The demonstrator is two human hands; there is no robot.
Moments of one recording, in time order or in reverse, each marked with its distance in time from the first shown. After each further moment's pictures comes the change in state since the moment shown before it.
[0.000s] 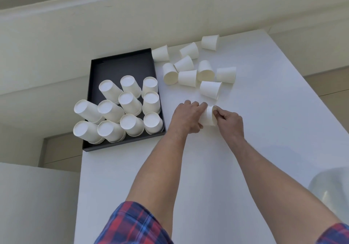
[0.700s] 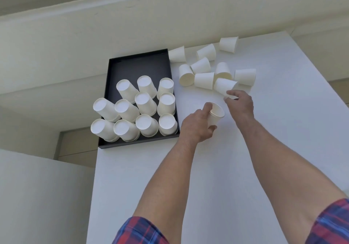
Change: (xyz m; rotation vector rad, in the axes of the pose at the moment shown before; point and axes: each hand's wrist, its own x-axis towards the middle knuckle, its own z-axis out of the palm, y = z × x) left_hand -0.022 -0.009 0.020 -0.398 0.090 -0.235; right_hand 0.057 -0.053 0.019 0.013 0.064 0.034
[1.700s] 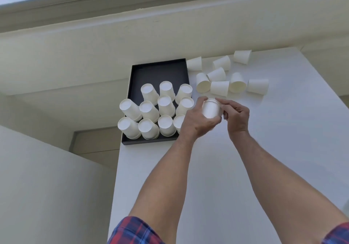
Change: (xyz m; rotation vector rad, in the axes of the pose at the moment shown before) left_hand -0.036 -0.018 -0.071 -0.608 0.168 -0.203; right_hand -0.090 -0.048 0.033 0.661 -0.159 -0.161
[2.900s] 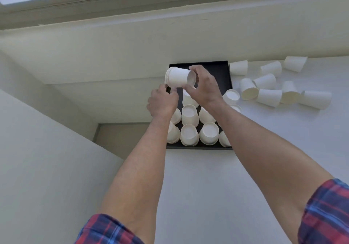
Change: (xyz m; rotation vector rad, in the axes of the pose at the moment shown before) left_hand 0.048 -0.074 -0.222 0.314 0.454 -0.403; right_hand 0.033 -0.008 0.250 -0.762 -0.408 -0.451
